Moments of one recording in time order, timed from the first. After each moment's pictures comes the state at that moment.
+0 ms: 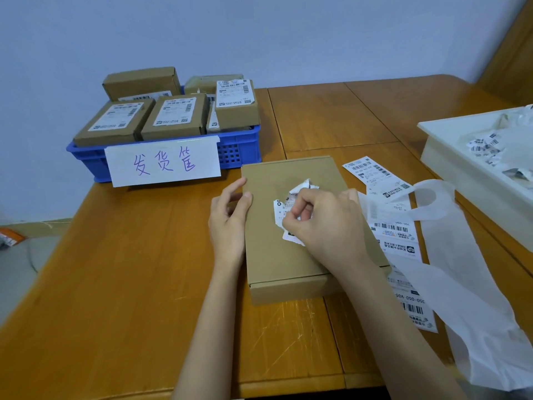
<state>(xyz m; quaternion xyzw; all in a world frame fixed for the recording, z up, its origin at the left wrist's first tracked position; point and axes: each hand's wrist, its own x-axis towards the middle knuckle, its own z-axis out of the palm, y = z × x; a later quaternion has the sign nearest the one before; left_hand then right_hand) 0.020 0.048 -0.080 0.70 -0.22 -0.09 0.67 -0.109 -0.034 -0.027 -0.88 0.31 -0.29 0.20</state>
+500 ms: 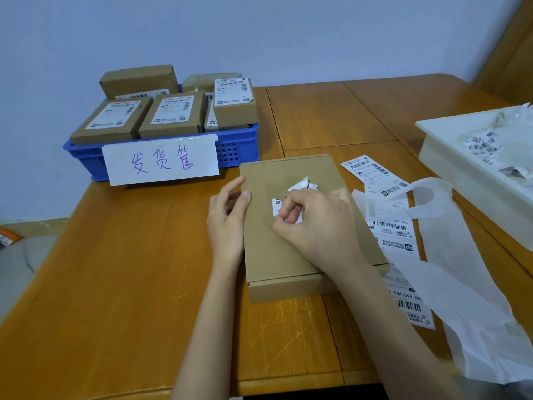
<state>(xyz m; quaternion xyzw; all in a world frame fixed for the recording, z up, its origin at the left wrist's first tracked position) 0.019 0.048 -0.079 0.70 -0.22 -0.09 0.67 -0.107 -0.029 -0.026 -0.89 0.28 -0.30 0.20</state>
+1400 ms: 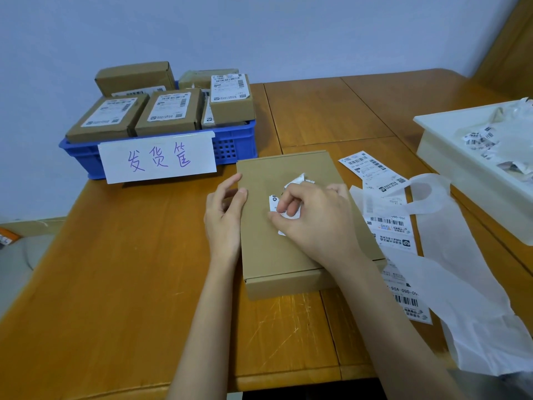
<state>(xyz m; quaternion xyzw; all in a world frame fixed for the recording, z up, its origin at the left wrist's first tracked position) 0.019 0.048 -0.078 0.70 -0.22 -0.08 0.67 -0.107 -0.031 -0.024 -0.89 0.28 -0.29 0.22</state>
